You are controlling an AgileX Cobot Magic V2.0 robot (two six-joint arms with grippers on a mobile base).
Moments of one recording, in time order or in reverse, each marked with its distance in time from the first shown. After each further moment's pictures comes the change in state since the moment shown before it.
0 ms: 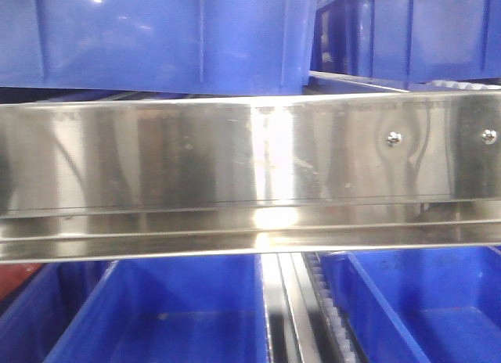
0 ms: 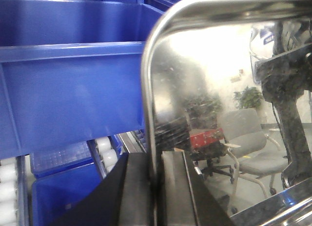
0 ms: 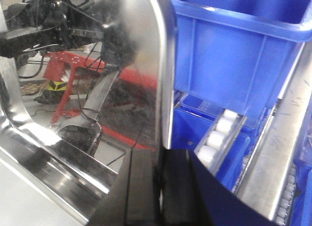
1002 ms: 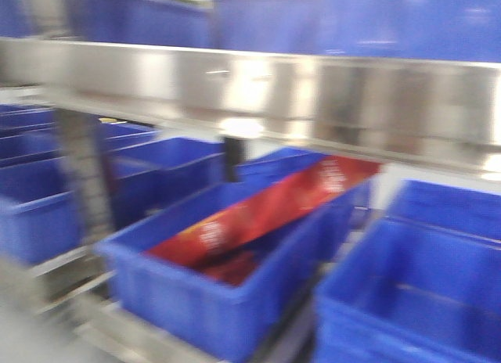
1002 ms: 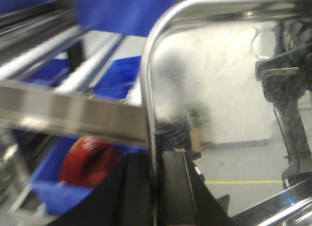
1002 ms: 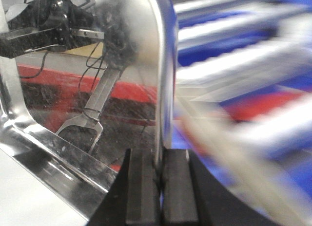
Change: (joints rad) left arm 0.000 0.000 0.000 0.000 -0.002 0.000; right arm 0.000 -0.004 0.000 0.000 -0.004 -0.002
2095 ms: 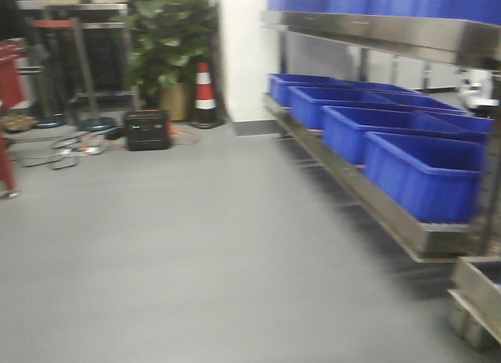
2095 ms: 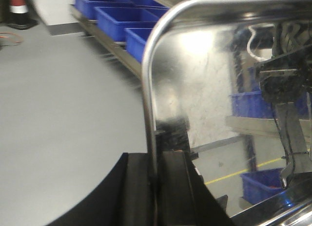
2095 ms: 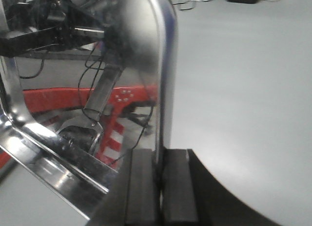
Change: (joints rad) left arm 0.000 -0.009 0.000 0.002 0.004 0.000; right arm 0.000 0.000 0.001 0.006 -0.002 -0.002
